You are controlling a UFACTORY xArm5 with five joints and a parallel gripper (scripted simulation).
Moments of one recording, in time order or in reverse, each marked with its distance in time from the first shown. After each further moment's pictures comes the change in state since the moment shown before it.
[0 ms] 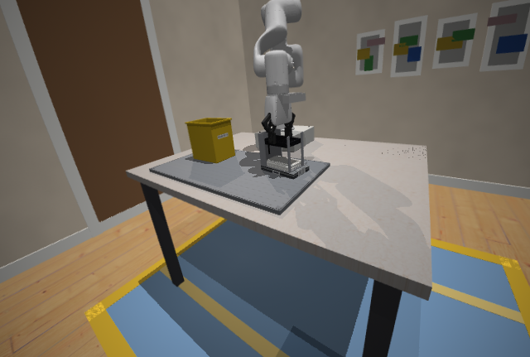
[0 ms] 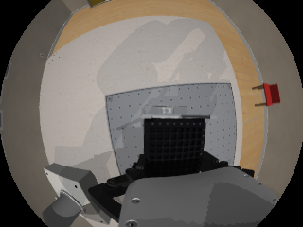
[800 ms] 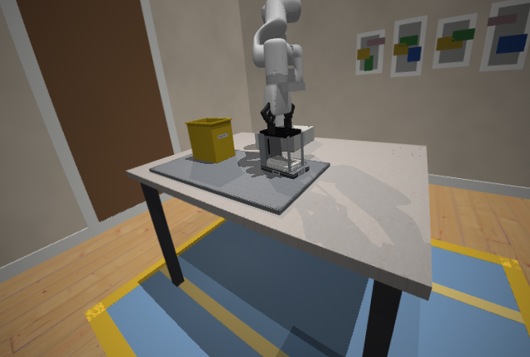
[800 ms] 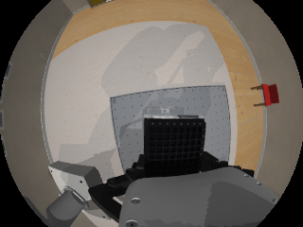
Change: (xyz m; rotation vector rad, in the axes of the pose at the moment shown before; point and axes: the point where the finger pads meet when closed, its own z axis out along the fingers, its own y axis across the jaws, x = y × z) arm 0.000 0.000 -0.033 0.001 0.000 0.000
